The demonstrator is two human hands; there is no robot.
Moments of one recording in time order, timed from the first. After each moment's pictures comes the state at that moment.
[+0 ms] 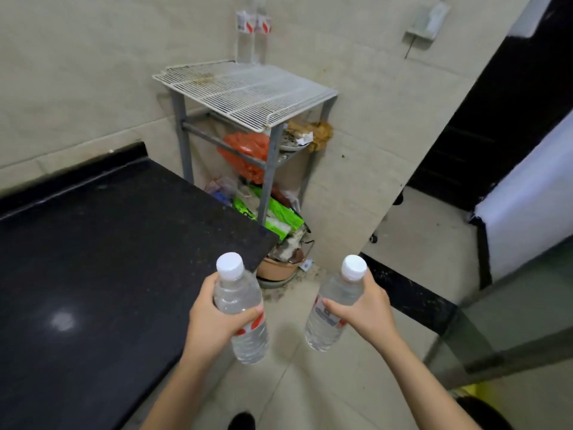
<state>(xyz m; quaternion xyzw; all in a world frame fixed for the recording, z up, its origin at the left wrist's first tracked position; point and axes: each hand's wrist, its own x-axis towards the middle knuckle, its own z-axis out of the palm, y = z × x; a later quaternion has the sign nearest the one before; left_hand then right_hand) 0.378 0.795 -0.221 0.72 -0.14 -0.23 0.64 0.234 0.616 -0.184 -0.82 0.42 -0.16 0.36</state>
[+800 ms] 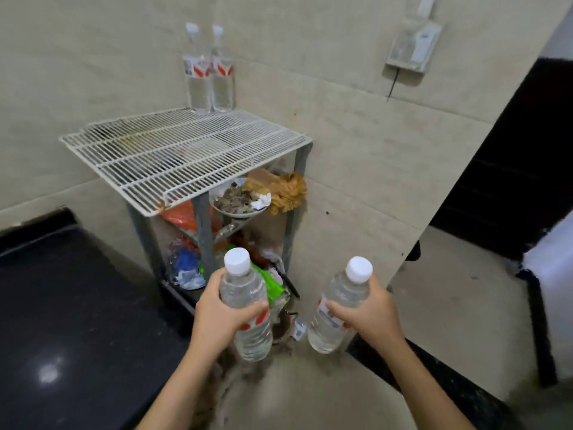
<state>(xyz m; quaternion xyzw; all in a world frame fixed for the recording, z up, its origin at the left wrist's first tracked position) 0.457 0.469 -0.196 0.75 -0.17 -0.15 0.62 0.320 0.288 -0.174 -0.81 0.37 -0.18 0.41</state>
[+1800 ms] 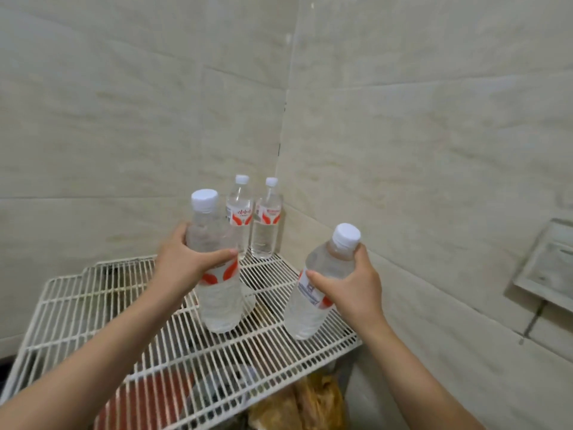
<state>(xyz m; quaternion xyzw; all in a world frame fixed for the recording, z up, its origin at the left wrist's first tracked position) 0.776 0.303 0.003 0.70 -0.12 0.09 0.69 0.699 0.086 -0.002 -0.82 0.09 -0.35 0.43</state>
